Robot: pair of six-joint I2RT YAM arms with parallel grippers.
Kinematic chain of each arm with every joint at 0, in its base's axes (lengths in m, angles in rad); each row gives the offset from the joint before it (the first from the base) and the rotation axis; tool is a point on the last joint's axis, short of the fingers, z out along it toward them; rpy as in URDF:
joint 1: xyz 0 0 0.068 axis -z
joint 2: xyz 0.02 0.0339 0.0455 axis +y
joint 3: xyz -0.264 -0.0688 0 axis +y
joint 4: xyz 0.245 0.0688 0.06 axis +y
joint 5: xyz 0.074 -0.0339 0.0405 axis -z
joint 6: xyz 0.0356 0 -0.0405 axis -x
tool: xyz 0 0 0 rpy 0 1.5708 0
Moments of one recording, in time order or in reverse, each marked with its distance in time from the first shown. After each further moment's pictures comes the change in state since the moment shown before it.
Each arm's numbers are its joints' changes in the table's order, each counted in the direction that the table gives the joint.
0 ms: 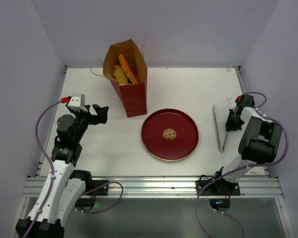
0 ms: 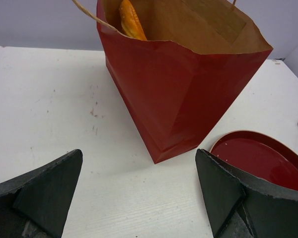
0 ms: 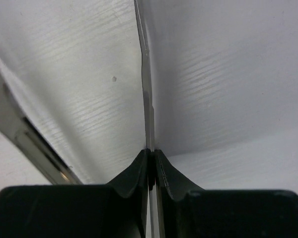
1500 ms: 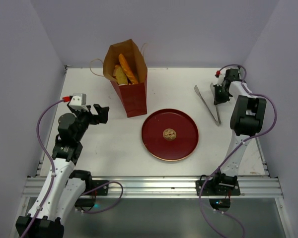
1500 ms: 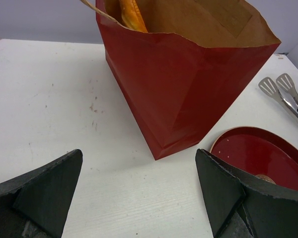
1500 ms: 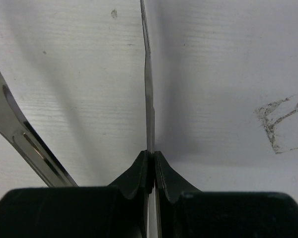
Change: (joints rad) left arm 0.000 0.027 0.000 0.000 0.003 0.000; right arm -0.175 0.467 -0.666 0.117 -0.121 0.233
